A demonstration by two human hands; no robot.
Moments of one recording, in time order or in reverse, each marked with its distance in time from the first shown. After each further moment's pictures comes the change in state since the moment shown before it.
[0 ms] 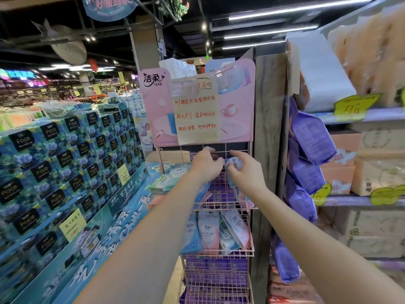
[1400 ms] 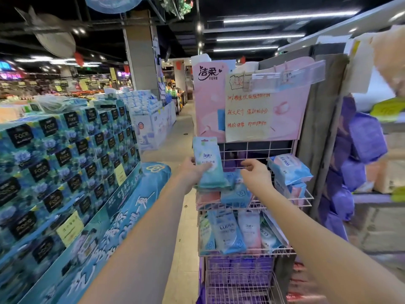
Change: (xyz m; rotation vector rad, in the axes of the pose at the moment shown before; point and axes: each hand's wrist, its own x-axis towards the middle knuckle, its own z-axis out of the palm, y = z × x) left_hand 0.020 -0.166 -0.131 -0.586 -0.130 -0.248; right_hand -0.002 -0.053 0.138 -0.048 0.006 0.379
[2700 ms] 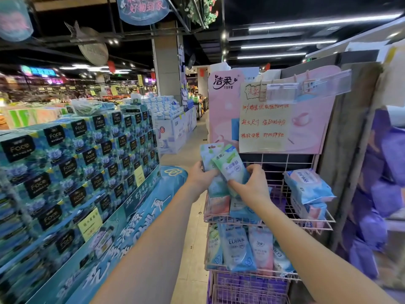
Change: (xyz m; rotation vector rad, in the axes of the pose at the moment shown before) left_hand 0.003 0.007 0.003 -0.044 0.111 0.096; right_hand 0.009 -0.008 0.033 0.014 -0.025 -0.218
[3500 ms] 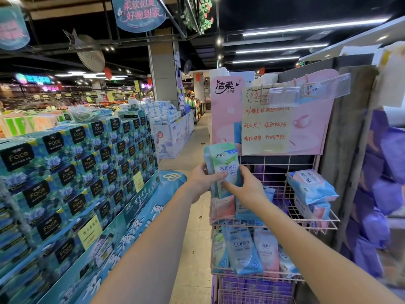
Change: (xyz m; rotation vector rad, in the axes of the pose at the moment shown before) left_hand -0.007 0.008 -0.019 -0.019 -0.192 0.048; right_hand -0.009 -0.022 0.008 0.125 -0.207 -0.018
